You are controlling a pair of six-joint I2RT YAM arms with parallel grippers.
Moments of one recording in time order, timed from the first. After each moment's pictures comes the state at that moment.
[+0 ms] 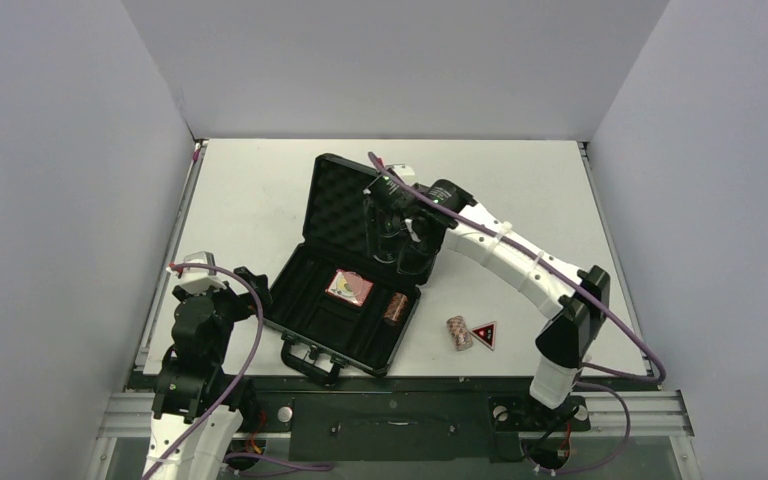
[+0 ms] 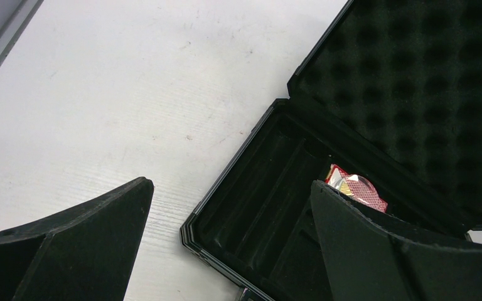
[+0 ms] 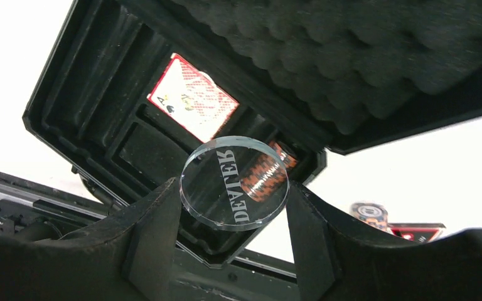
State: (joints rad) left arm -0.16 0.24 0.47 -0.52 -0.20 -0.39; right arm 0.87 1.73 1.79 -1.08 0.20 0.64
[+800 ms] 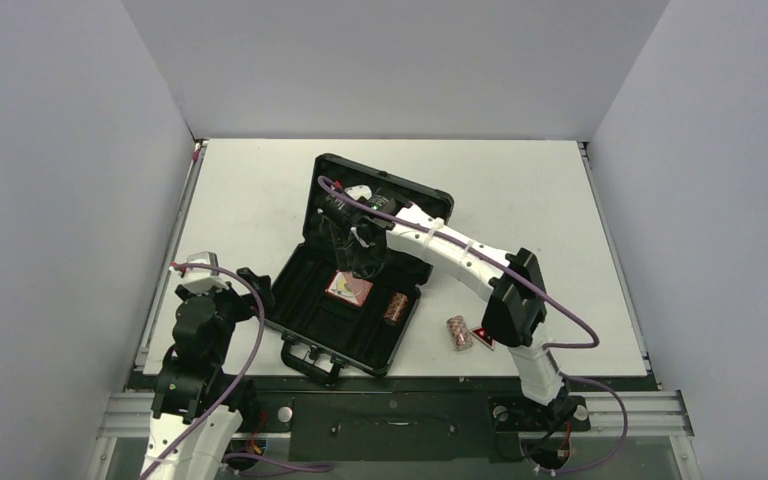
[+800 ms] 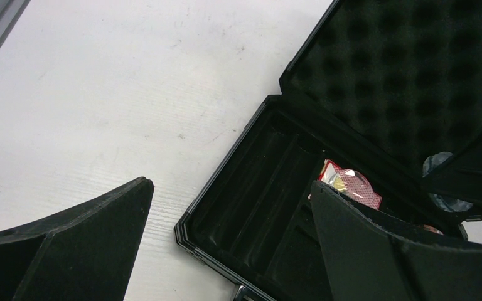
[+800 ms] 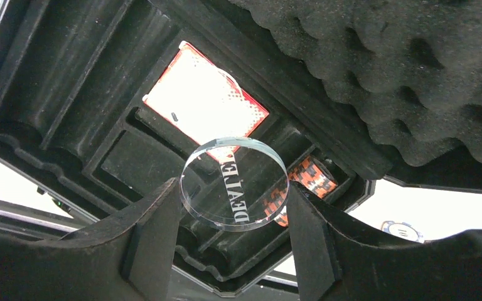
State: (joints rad) left arm -0.19 0.24 0.47 -0.52 -0.20 -0.39; right arm 0.96 2.06 2.02 -1.16 0.22 0.65
